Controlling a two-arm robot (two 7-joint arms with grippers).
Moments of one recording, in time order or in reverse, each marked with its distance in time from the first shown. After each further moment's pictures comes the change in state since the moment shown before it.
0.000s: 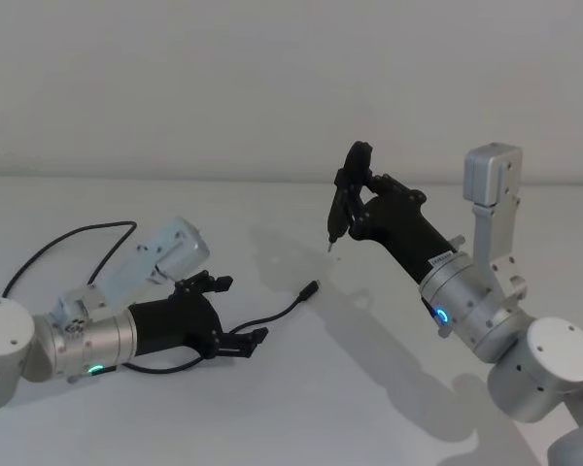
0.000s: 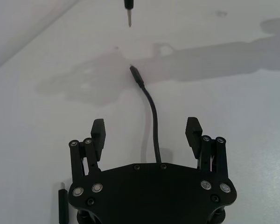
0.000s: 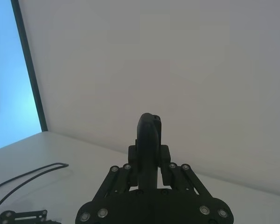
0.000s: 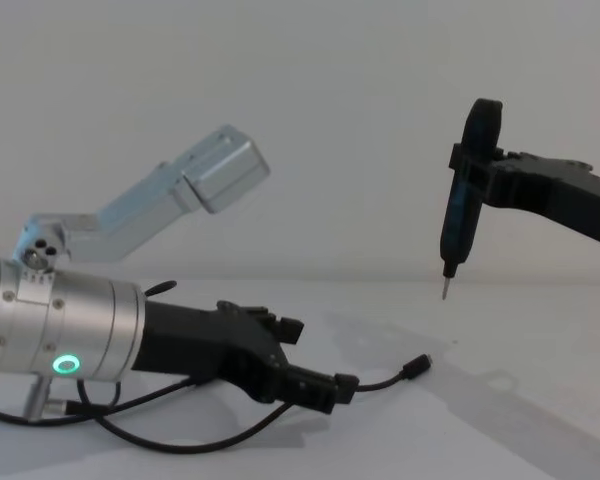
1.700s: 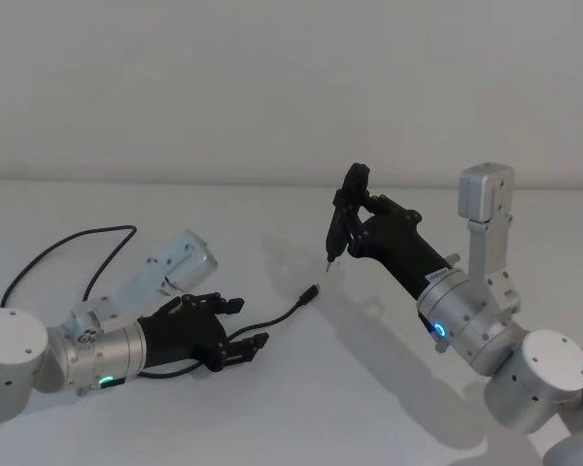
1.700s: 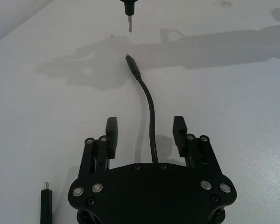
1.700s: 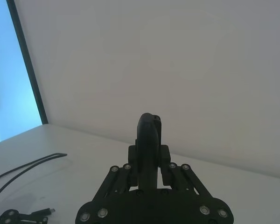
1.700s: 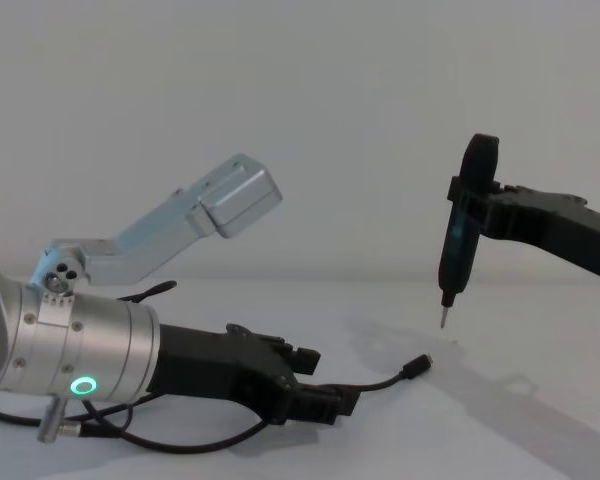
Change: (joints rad) left arm 0.002 -0.041 -0.003 0.052 0.016 0.014 -0.006; right arm 0.015 -0.001 -0.006 0.074 0.027 -0.016 0.023
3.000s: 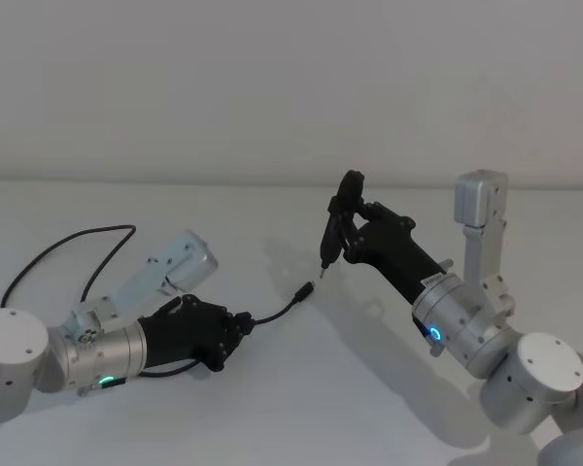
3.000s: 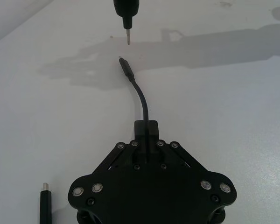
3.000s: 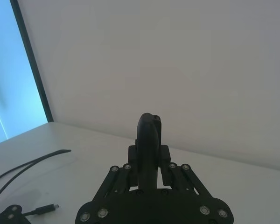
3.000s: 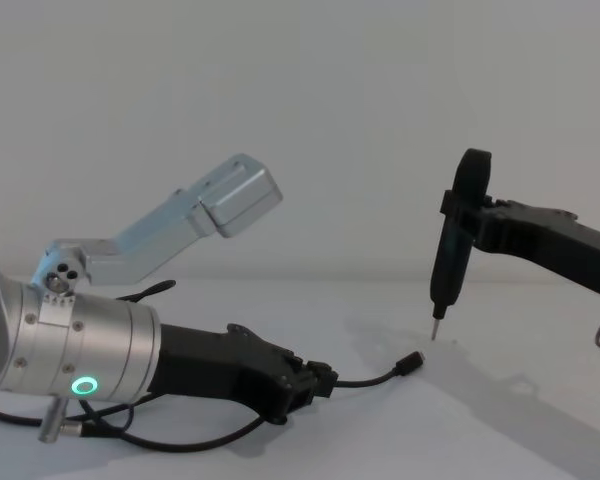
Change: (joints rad) left arm 0.000 -0.002 -0.001 0.002 -0.002 -0.001 -0.001; right arm 0.020 -0.002 -0.011 0.055 0.032 -0.018 0.032
